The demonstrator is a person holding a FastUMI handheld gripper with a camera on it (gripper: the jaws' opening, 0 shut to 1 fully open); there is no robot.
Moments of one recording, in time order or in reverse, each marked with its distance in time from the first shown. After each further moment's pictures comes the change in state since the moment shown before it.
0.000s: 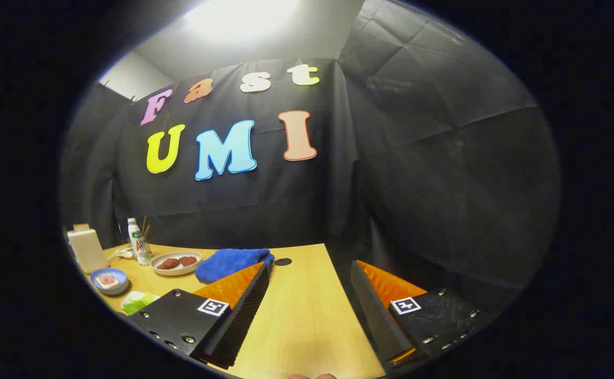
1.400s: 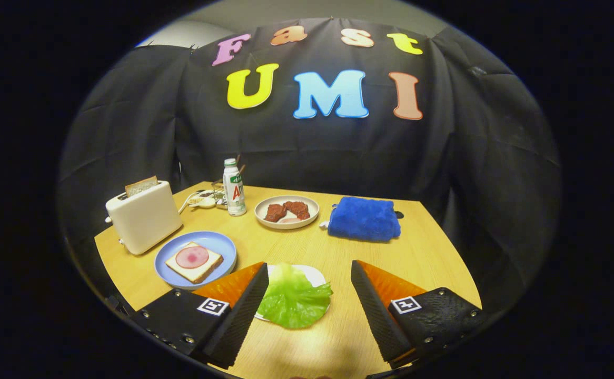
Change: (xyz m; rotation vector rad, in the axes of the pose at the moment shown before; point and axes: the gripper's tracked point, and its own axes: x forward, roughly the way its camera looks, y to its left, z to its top) arm -0.070 0.268 -0.071 -0.276 0.364 0.264
